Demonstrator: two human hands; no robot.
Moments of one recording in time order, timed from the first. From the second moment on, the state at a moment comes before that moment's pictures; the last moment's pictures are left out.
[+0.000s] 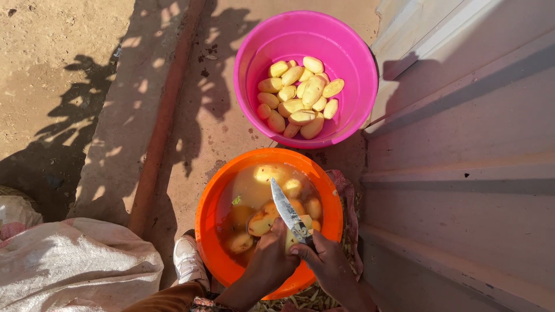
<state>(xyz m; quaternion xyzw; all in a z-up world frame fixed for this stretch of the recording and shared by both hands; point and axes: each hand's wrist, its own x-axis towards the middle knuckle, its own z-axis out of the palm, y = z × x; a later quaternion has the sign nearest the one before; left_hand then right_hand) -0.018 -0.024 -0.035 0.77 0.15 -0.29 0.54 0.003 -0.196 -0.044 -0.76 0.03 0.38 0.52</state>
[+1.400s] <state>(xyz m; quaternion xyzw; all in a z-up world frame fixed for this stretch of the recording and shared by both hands) -0.001 -0.011 -0.018 0.38 0.32 -0.28 0.82 0.005 -0.223 -0.082 -0.61 0.06 0.31 0.72</state>
